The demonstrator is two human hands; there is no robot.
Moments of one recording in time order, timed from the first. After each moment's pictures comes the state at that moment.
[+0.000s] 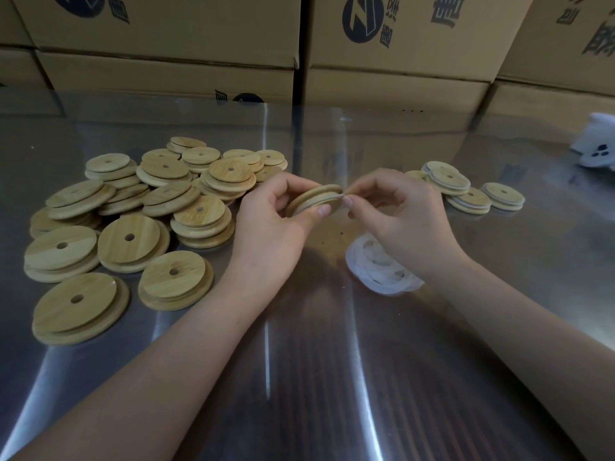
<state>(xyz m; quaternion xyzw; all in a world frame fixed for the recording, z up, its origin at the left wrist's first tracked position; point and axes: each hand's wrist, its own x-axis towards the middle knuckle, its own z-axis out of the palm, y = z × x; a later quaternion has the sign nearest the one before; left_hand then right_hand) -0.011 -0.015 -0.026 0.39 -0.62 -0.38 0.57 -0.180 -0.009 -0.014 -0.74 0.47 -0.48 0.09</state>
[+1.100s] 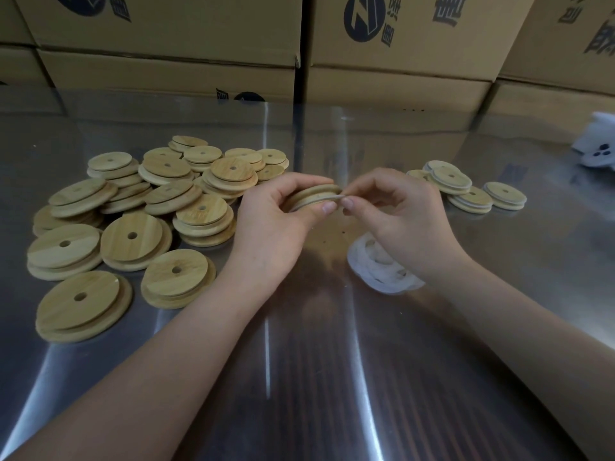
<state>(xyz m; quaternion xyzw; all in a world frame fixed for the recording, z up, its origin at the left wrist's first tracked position) -0.009 -0.014 -0.019 0.39 -0.63 -0.38 0.55 -0.176 -0.008 -0.014 -0.74 0.46 -0.48 0.10</state>
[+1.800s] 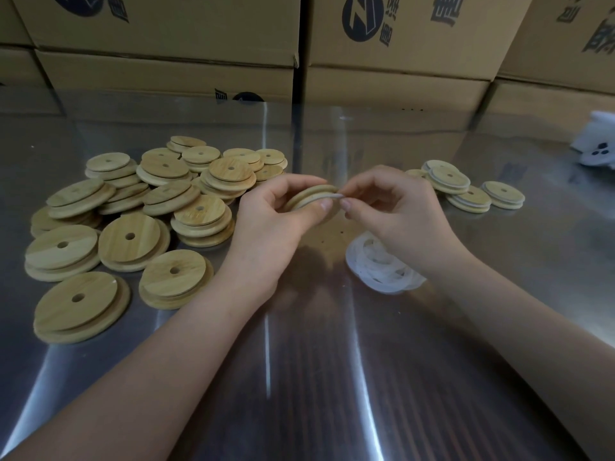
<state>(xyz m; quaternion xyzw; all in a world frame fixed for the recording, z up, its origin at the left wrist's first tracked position) -0.009 -0.013 -0.022 0.39 -0.58 -0.47 0.55 -0.181 -0.012 -0.013 -0.73 0.46 -0.47 0.16</state>
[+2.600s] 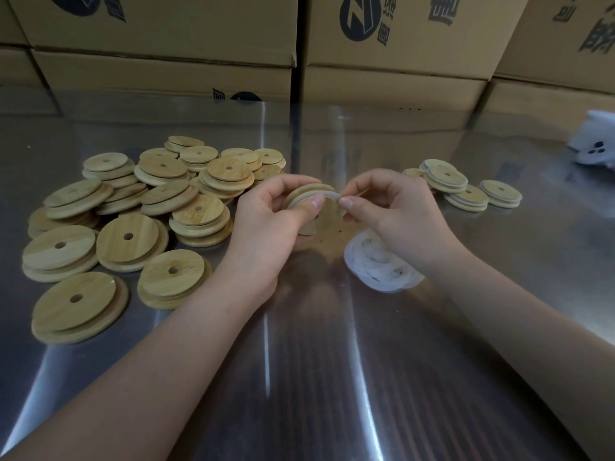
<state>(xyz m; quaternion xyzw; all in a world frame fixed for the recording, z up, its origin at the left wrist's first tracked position) -0.010 -0.014 -0.022 0.40 -0.54 -0.51 0.54 -0.178 -0.009 -0.008 -0.70 0.51 -0.46 0.21</state>
